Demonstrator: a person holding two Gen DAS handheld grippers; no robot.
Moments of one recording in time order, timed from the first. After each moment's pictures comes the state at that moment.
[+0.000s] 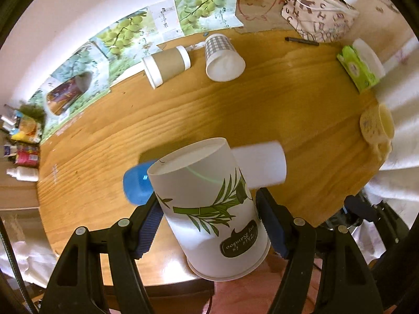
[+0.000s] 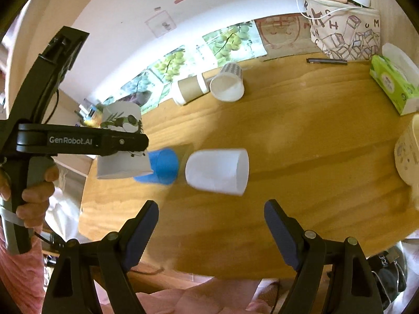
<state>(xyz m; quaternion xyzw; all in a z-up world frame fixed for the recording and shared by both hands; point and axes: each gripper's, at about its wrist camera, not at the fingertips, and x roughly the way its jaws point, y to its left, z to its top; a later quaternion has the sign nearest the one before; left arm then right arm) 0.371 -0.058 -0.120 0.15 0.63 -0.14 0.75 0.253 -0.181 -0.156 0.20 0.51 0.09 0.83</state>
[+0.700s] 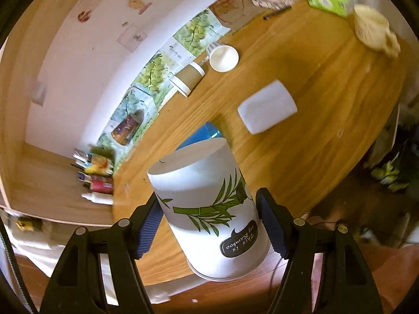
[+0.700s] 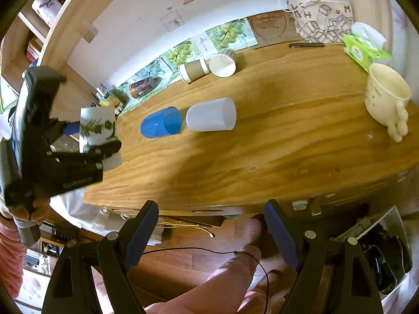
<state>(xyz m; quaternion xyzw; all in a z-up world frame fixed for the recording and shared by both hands) 0.228 -0.060 -0.126 0.40 0.47 -0.08 0.79 0.133 -0.199 -0.163 0.20 0.48 0.10 0.85</state>
